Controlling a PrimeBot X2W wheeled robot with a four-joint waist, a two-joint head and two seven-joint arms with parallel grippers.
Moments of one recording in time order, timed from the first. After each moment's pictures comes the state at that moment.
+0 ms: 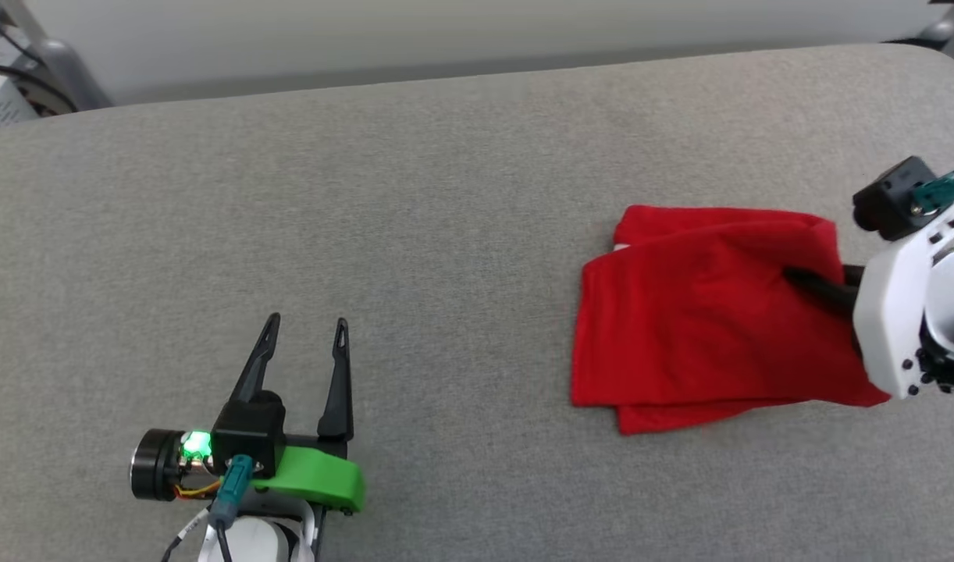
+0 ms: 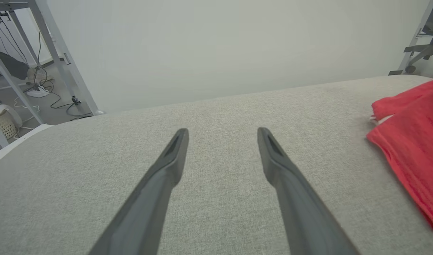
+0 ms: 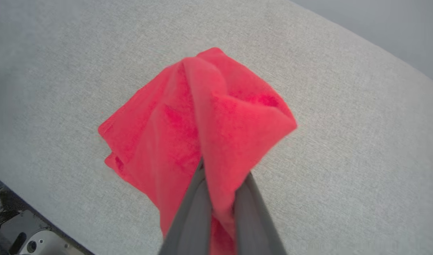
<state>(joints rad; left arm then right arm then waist) -0.05 0.08 -0.12 0.07 -0.03 0.01 -0.26 -0.60 -0.81 0.66 -0.02 0.88 0.13 0.59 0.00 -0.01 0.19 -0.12</state>
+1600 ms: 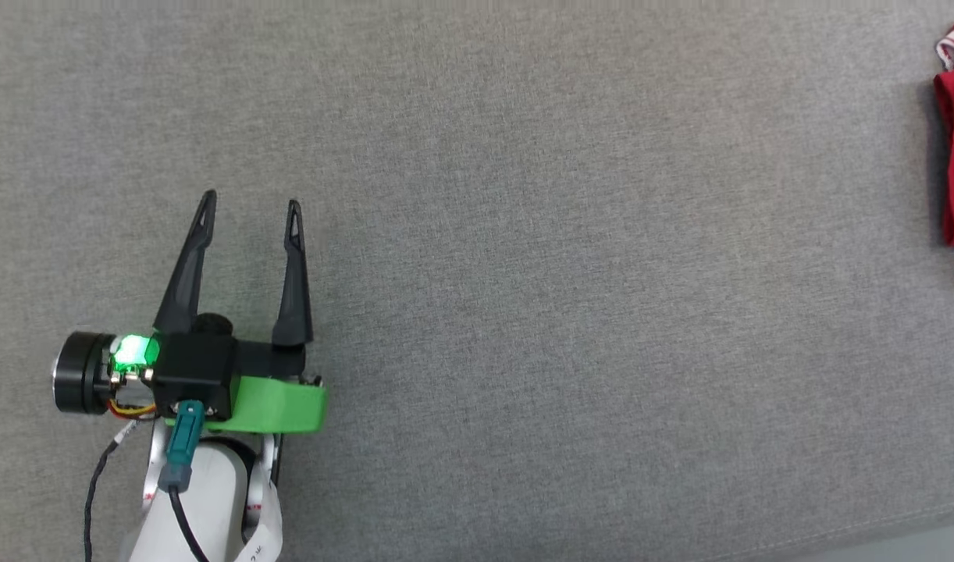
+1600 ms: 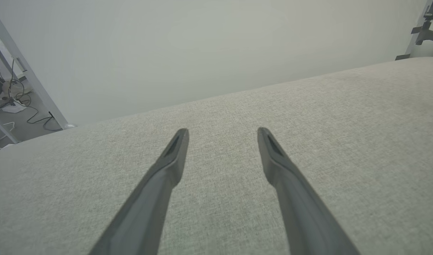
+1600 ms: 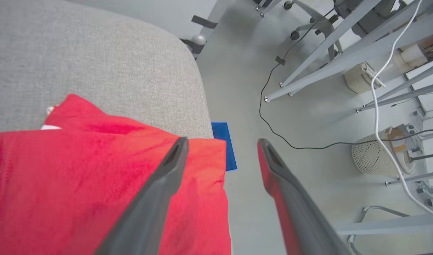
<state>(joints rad) -0.20 0.19 -0.13 -0.09 0.01 0.07 -0.26 -0.95 -0.86 0.33 0.82 0.47 0.13 0.10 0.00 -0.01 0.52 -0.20</state>
